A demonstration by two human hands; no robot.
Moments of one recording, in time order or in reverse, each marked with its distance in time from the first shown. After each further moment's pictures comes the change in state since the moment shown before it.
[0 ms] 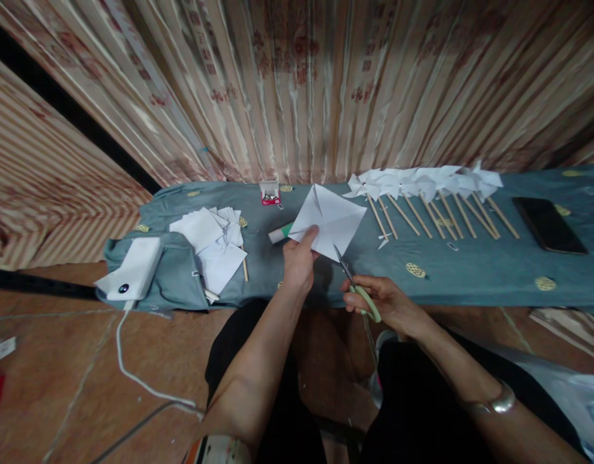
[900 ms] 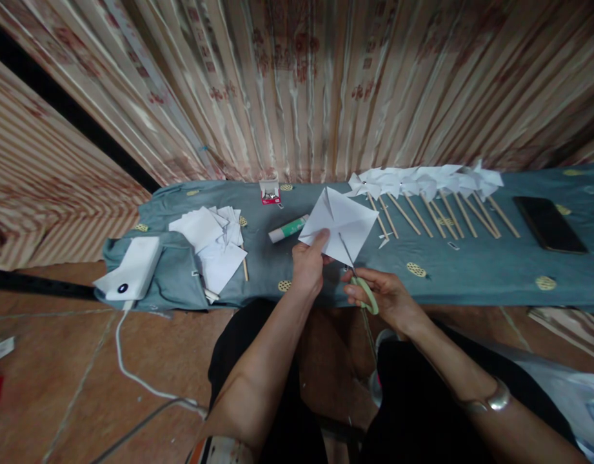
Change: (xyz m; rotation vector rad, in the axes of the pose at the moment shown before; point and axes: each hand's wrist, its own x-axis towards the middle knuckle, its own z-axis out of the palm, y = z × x) left_hand -0.007 -0.010 0.003 0.076 -0.030 -0.046; right_hand 0.006 0.002 0.007 0.087 0.159 -0.055
